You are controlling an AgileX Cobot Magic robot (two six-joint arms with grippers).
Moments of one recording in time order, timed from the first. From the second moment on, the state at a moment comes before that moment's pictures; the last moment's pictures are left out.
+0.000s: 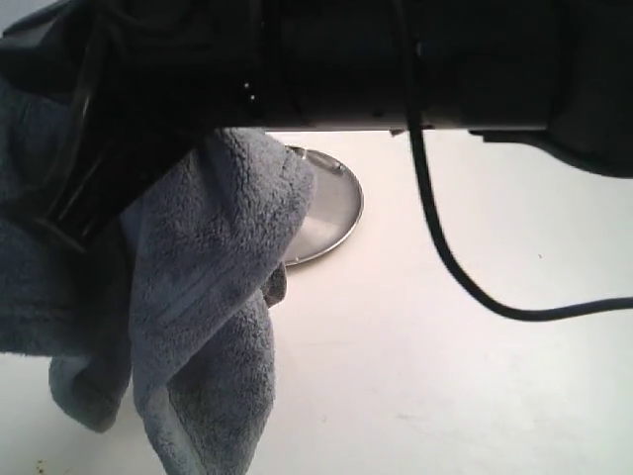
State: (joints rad) left arm 0.02 0.00 0.00 0.06 0.29 0.01; right arm 0.96 1.43 -1.25 1.22 0.27 -1.53
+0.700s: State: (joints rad) left arm 0.02 0.00 0.00 0.06 0.29 0.01; right arm 0.73 1.27 -1.01 1.21 -0.12 -1.53
